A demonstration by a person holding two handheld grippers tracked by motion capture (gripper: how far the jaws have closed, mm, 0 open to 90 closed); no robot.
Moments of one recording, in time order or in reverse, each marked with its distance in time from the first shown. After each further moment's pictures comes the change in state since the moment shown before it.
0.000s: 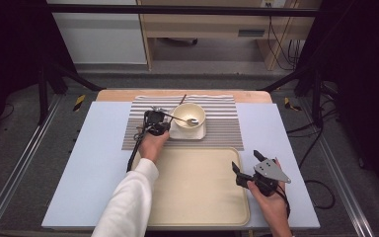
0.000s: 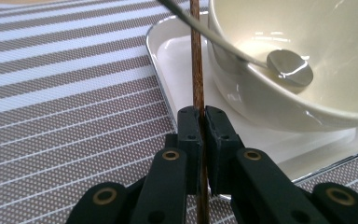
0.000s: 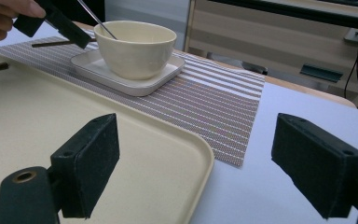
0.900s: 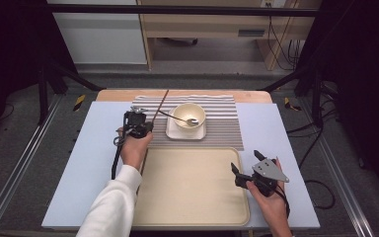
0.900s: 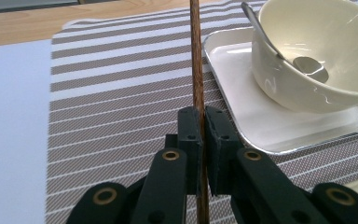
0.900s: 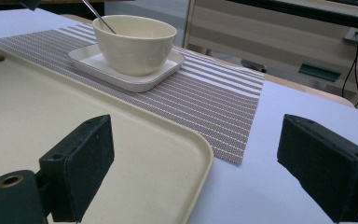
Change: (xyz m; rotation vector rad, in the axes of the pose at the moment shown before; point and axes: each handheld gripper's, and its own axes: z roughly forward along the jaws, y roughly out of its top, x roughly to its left) left arm 0.027 -0.011 -0.064 -0.043 0.083 -0.027; right arm 0.001 0.000 0.002 0.017 -0.005 -0.024
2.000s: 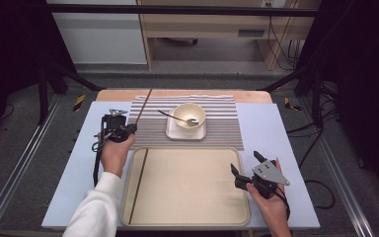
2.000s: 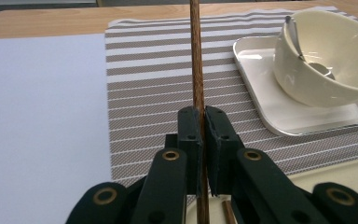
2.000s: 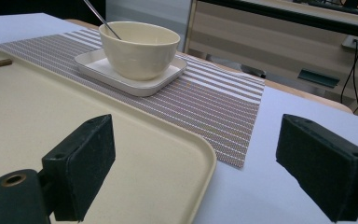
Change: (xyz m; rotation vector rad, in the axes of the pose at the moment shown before) left arm 0.033 -0.011 -0.045 -0.027 0.027 -0.077; right arm 0.005 0.001 -0.006 -0.022 0.002 -0.005
